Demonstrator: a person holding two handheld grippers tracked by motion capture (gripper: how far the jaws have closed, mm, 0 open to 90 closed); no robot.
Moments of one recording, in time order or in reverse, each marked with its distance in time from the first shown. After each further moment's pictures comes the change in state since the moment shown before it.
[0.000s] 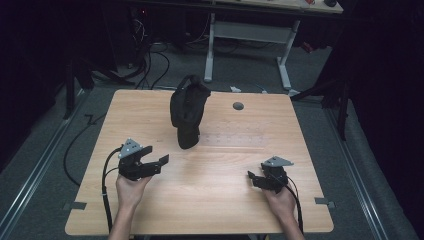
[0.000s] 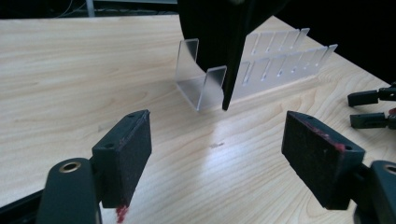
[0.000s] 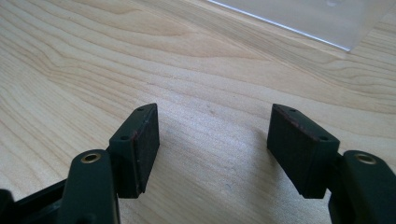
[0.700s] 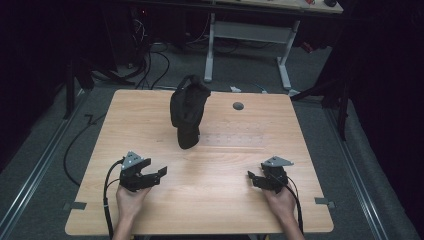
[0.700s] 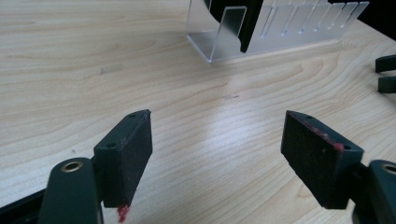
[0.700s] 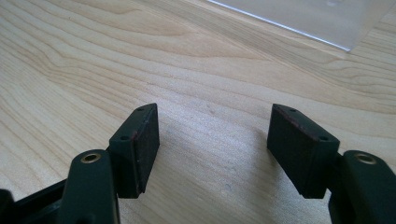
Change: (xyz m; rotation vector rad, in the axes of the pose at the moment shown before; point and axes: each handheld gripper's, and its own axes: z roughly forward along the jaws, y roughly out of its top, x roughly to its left) left arm 0.024 -0.035 -0.005 0.045 0.076 0.010; right arm 0.000 0.000 0.000 0.000 0.000 0.000
